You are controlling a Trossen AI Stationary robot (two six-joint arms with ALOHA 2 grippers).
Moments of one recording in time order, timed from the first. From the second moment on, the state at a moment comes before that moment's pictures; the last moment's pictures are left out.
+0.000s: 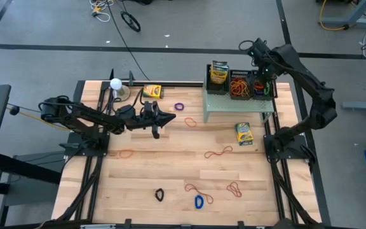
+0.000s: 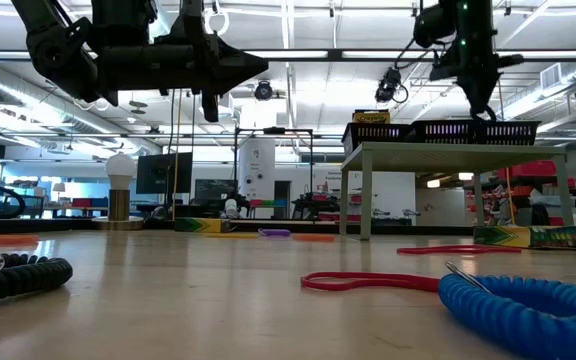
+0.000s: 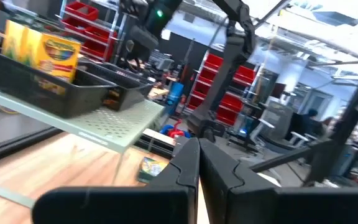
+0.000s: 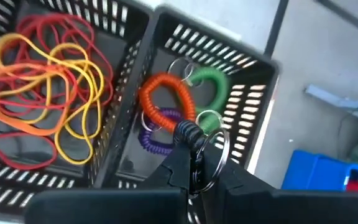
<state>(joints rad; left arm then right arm) 0.12 1.40 0.42 1.16 -0.04 -0.33 -0.91 1.46 1.60 -1.55 0.34 0.30</state>
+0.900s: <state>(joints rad) 0.13 1.40 0.42 1.16 -0.05 -0.35 -0.93 1.42 1.50 -1.47 0.30 0.33</state>
